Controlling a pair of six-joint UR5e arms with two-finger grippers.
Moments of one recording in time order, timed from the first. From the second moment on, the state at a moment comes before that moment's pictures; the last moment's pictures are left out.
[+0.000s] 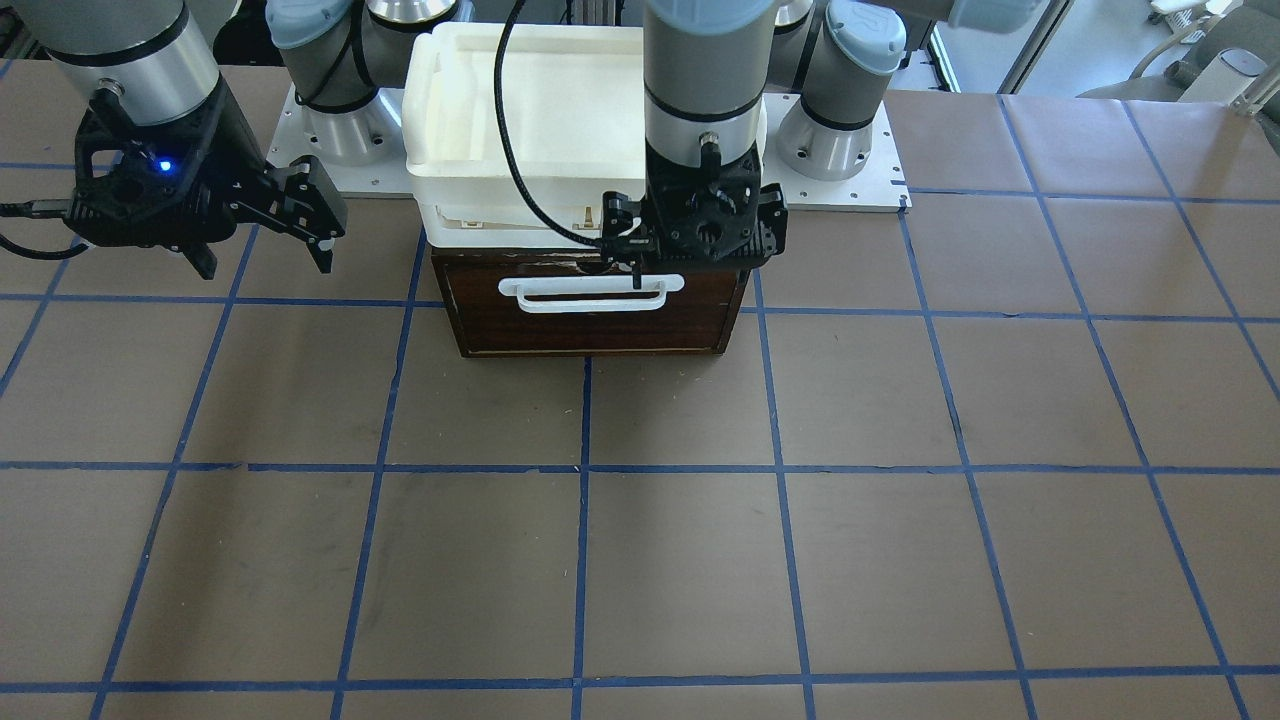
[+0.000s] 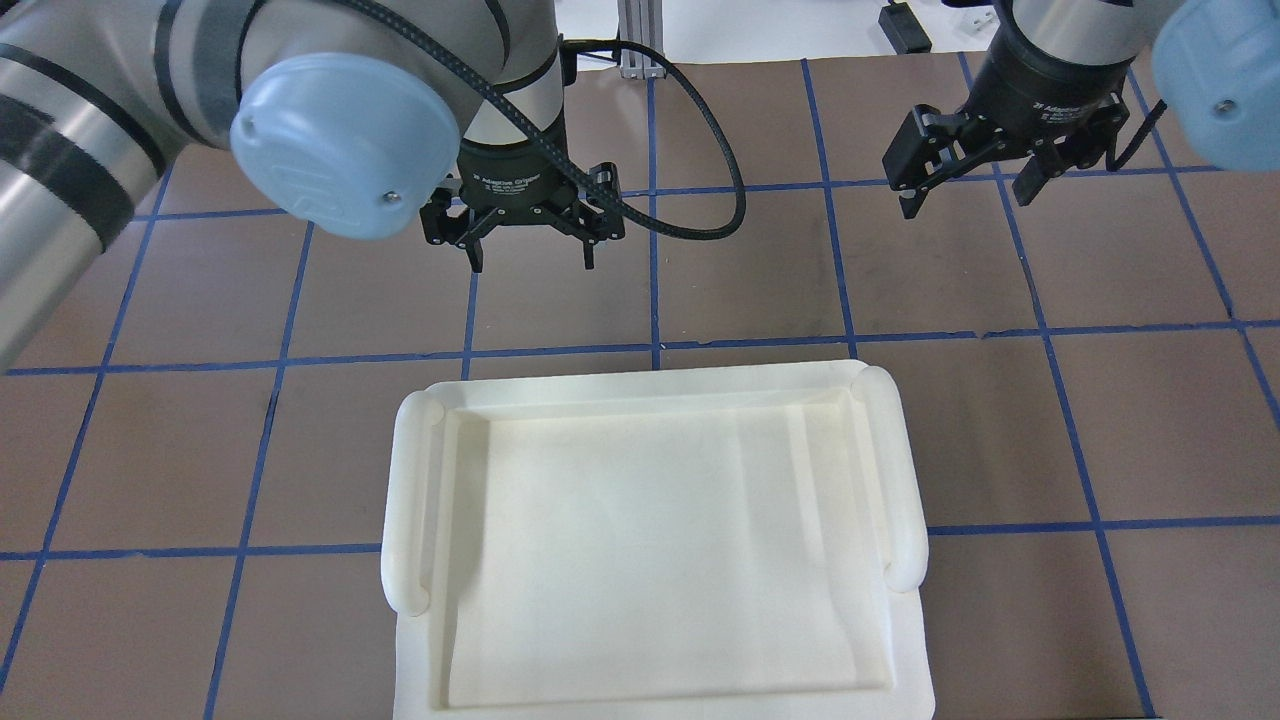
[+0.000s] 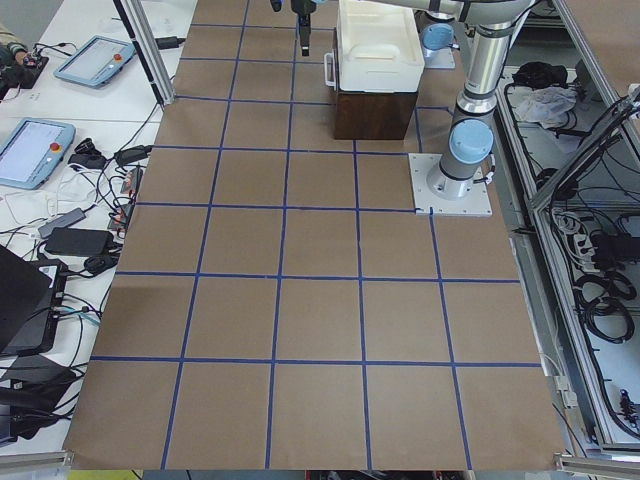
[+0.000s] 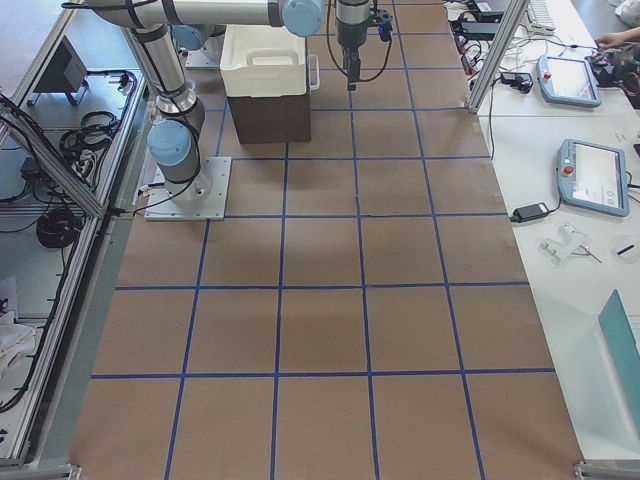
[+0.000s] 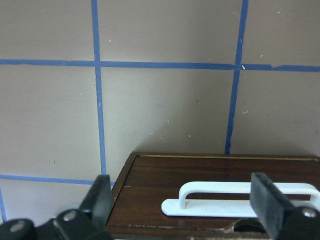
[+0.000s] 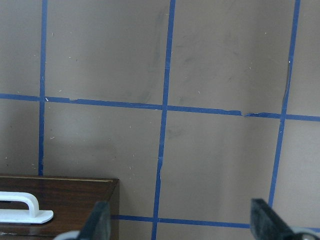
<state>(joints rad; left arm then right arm) -1.88 -1.71 -1.44 -1.57 1.63 -0.35 1.53 -1.57 1.56 -1.60 -1.56 -0.12</state>
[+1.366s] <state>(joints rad) -1.67 -1.55 -1.48 -1.53 1.62 -0.18 1.53 -1.57 1.56 -1.60 -1.56 -0.12</state>
